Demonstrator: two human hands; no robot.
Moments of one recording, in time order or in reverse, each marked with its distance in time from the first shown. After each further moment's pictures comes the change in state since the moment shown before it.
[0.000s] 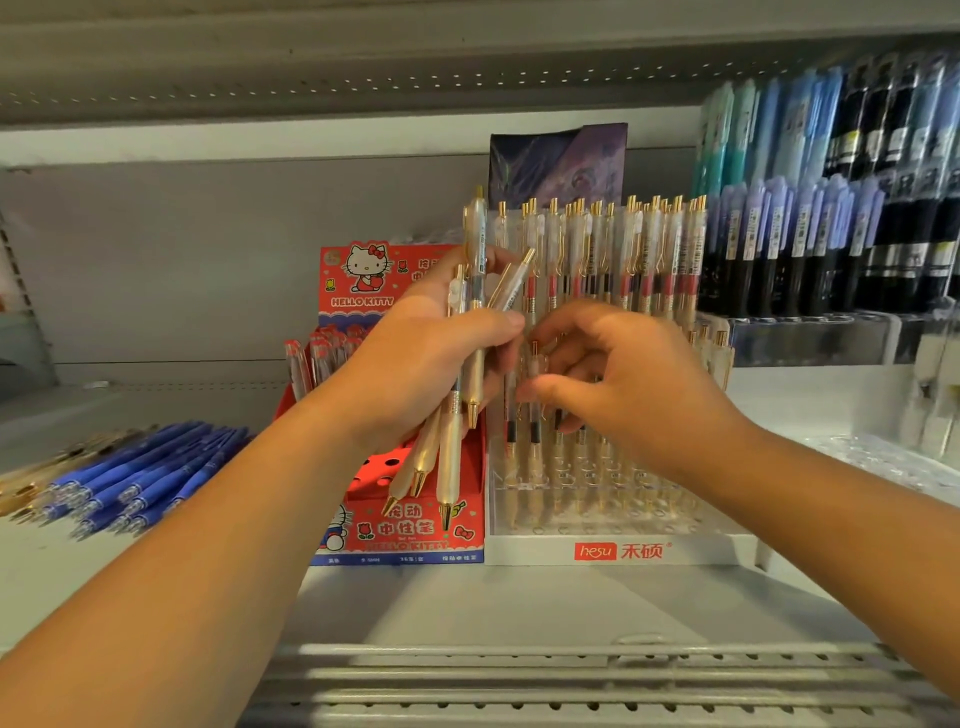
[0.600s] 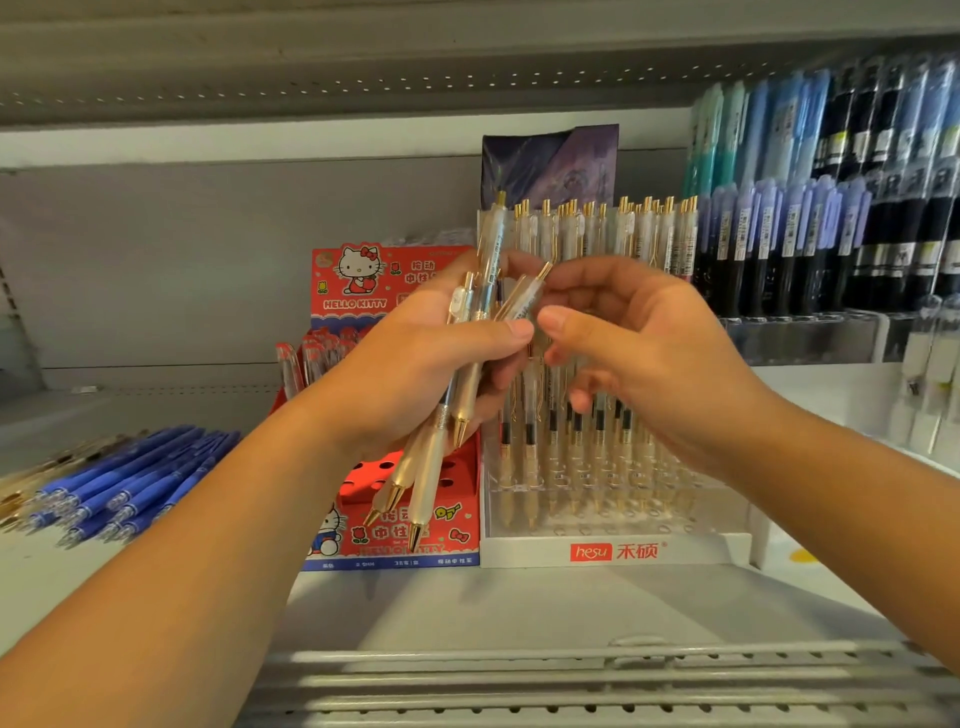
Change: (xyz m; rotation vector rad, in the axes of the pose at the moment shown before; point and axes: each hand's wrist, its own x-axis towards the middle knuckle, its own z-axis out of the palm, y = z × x) left_hand -0.007 0.012 0.007 -0.105 -0.185 -0.018; right_hand 0.000 -0.015 -0.013 0.626 0.036 0.090
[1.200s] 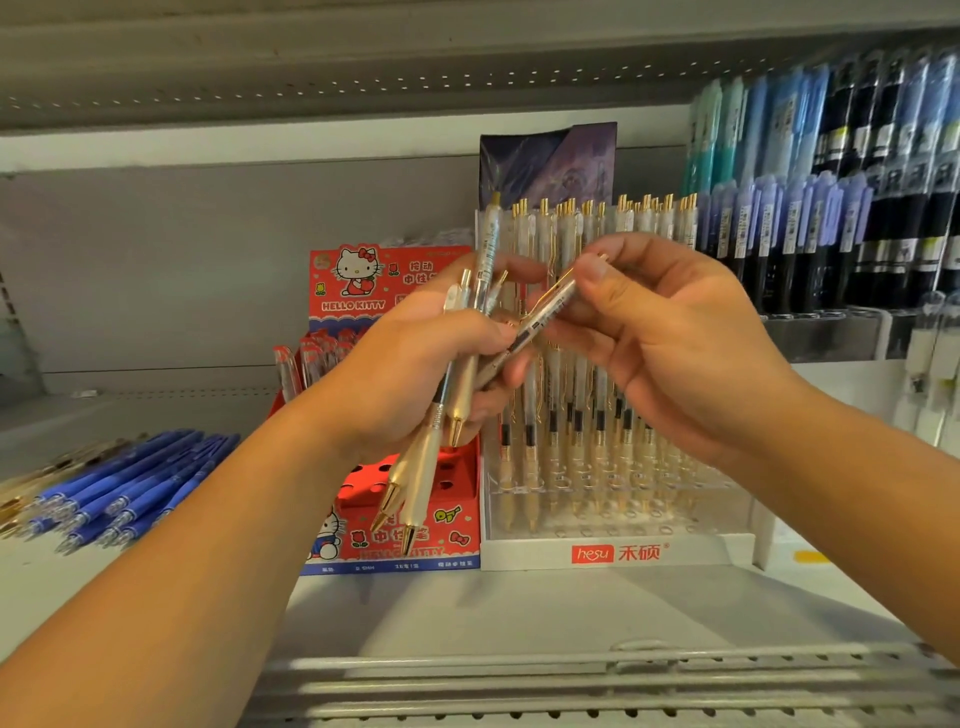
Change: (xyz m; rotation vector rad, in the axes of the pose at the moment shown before) left_hand 0.001 -0.004 -0.006 -0.065 -0.060 -0.051; right_hand 0.004 -0.006 -0.001 0.436 0.062 -0.004
